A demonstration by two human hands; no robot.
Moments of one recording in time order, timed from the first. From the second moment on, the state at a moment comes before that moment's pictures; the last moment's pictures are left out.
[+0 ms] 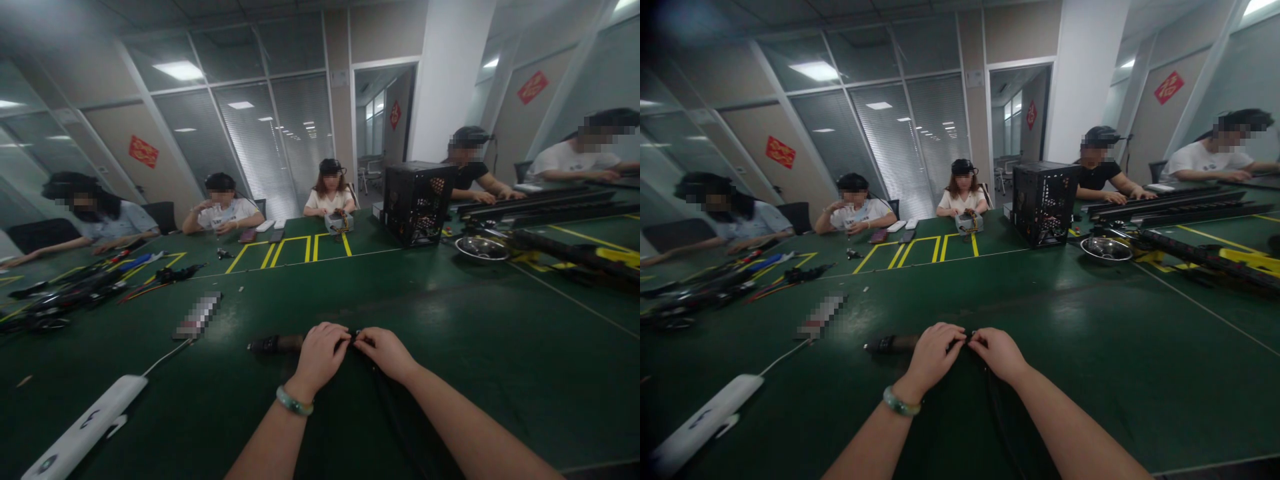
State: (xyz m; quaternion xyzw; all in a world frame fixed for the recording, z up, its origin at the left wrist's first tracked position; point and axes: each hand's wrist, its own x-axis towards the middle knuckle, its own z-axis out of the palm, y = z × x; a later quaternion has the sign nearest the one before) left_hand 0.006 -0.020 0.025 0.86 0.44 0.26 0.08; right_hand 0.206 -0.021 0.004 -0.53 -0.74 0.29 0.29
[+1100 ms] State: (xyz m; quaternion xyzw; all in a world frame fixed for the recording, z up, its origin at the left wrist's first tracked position) left_hand 0.006 -0.020 0.027 0.85 0.45 0.25 0.07; right_hand 0.204 -0.023 0.010 -0.53 -0.74 0.30 0.27
